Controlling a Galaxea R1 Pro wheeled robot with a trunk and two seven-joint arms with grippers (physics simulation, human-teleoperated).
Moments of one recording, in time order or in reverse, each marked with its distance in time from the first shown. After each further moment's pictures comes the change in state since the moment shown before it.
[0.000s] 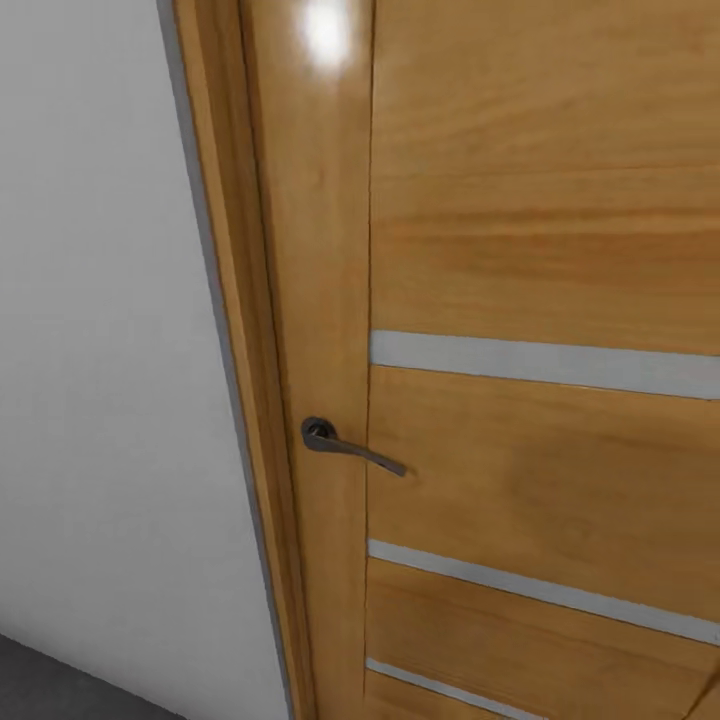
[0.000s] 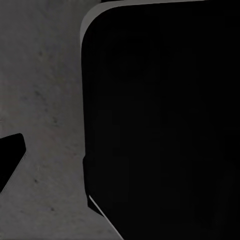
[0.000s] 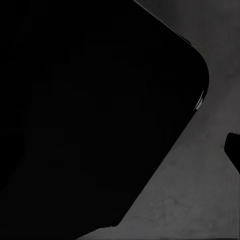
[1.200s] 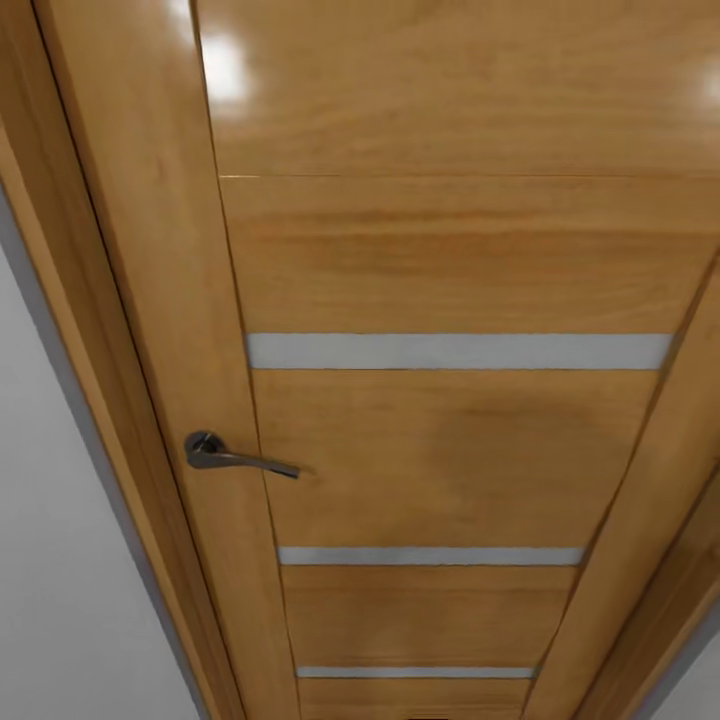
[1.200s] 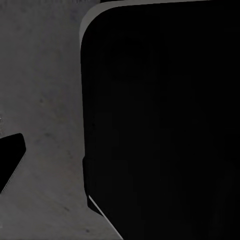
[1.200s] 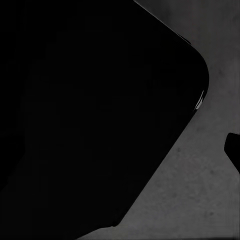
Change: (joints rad) left arm 0.000 -0.001 -0.001 0.000 0.000 0.000 0.000; right arm 0.000 0.000 -0.001 0.000 0.000 0.000 0.000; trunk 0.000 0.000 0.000
